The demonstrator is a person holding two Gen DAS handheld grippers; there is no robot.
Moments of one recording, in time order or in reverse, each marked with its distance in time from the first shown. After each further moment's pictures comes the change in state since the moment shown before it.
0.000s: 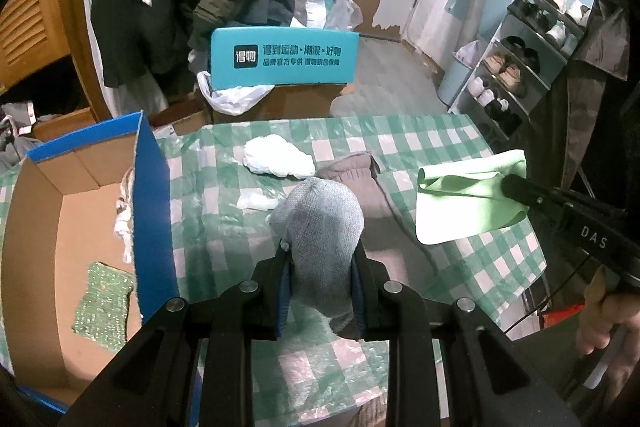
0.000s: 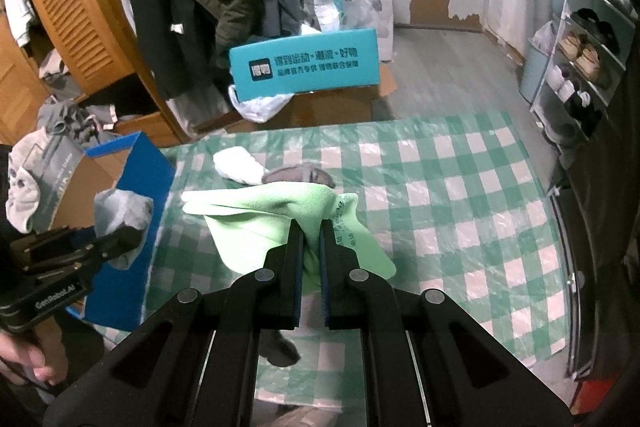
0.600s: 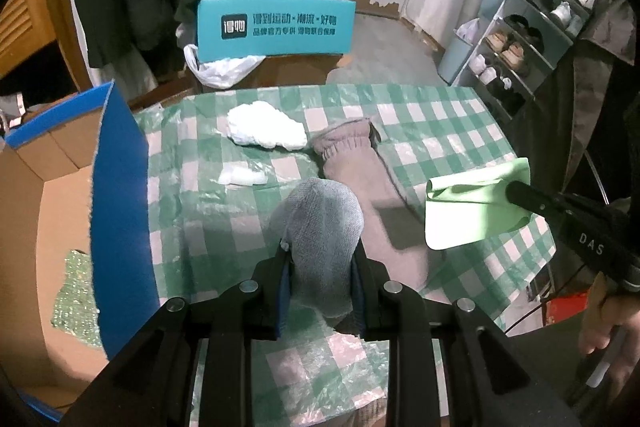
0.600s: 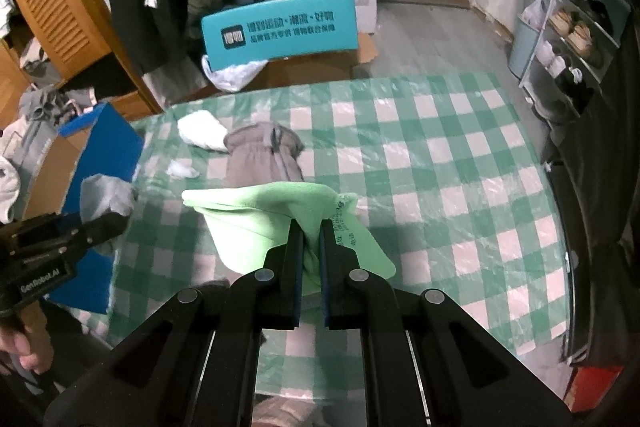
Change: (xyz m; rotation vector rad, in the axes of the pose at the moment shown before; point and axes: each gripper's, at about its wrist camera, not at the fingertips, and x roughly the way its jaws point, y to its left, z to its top) left arm 0.035 -0.007 -0.011 0.011 0.079 -0.009; right arm 0.026 -0.027 -0.025 0.022 0.081 -0.052
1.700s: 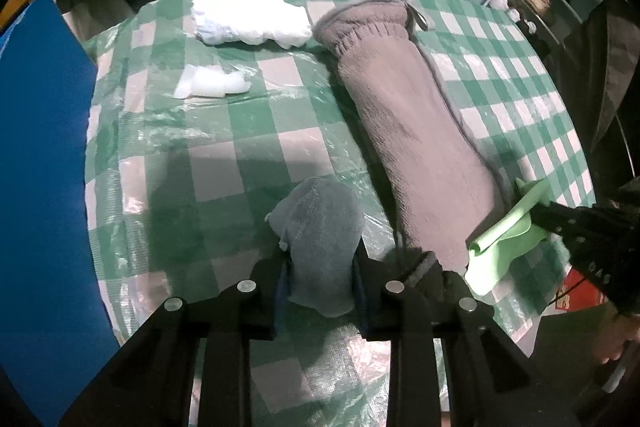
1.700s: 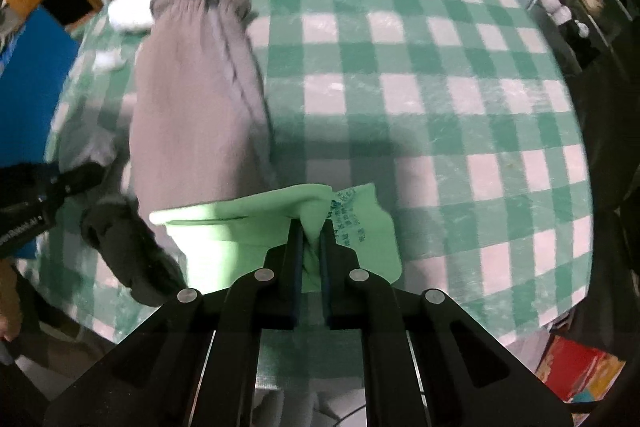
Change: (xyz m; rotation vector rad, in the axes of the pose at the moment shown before) left arm 0.099 0.003 -0.029 0.006 0.232 0.028; right arm 0.077 -0.028 -0.058 -0.013 0.290 -0.102
